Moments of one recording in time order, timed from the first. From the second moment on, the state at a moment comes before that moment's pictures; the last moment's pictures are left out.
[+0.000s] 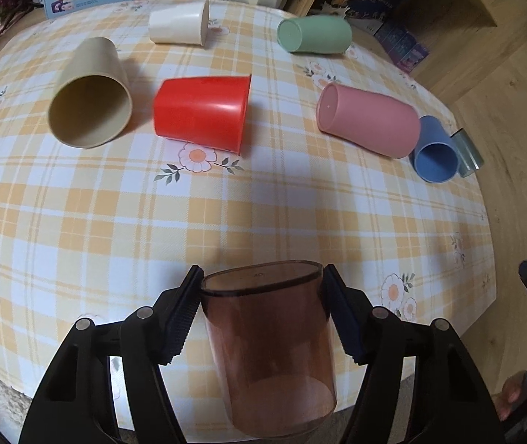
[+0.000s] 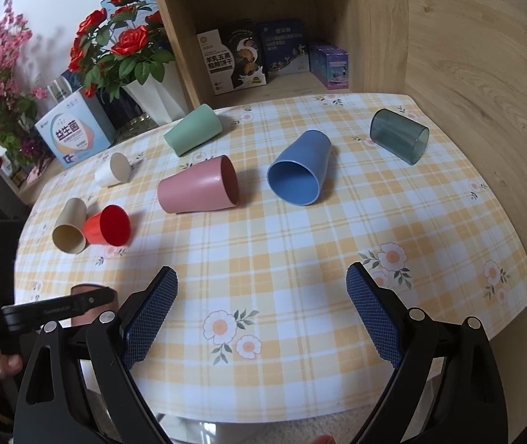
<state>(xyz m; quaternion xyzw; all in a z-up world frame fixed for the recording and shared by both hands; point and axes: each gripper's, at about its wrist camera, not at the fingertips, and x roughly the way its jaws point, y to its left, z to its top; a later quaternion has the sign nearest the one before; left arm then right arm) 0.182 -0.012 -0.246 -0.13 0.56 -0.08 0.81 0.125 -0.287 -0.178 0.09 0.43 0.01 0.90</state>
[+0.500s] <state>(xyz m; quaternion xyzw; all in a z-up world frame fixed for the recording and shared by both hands) 0.116 0.059 -0.197 -0.13 0.49 -0.07 0.86 0.121 -0.266 -0.177 0.09 0.43 0.03 0.90</state>
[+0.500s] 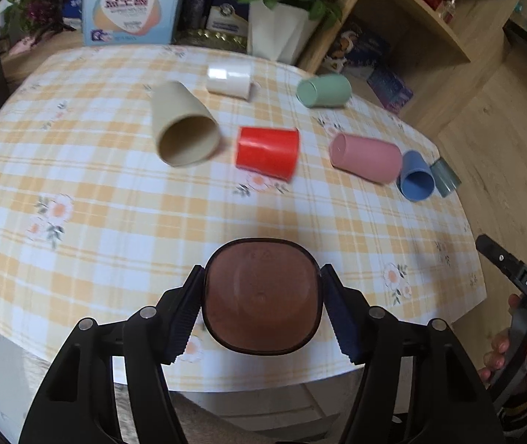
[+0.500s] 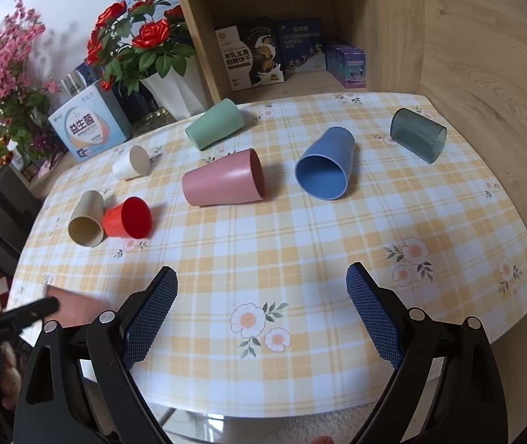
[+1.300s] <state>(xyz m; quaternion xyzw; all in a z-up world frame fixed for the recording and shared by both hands) 0.132 0.123 -0.202 -0.12 0.48 0.04 0.87 0.124 -0.271 -0.185 0.10 0.45 0.02 0.89</state>
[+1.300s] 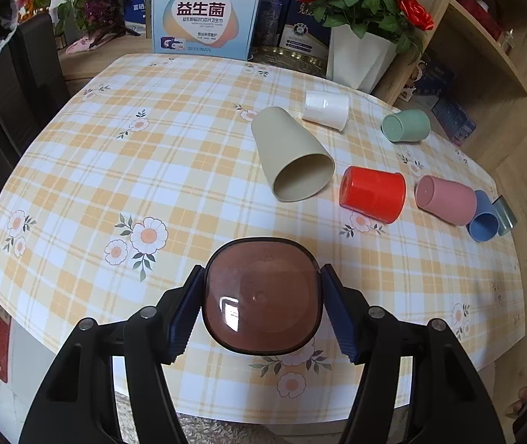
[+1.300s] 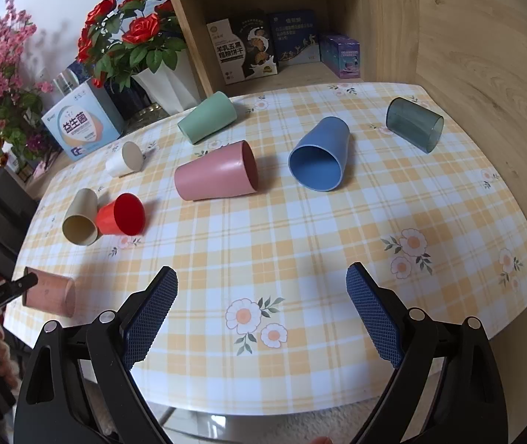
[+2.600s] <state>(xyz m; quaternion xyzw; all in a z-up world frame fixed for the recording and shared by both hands) 0.096 0.065 -0.093 -0.05 0.36 0.02 0.93 0.087 -0.260 -0.110 0.10 0.37 0.05 0.92</state>
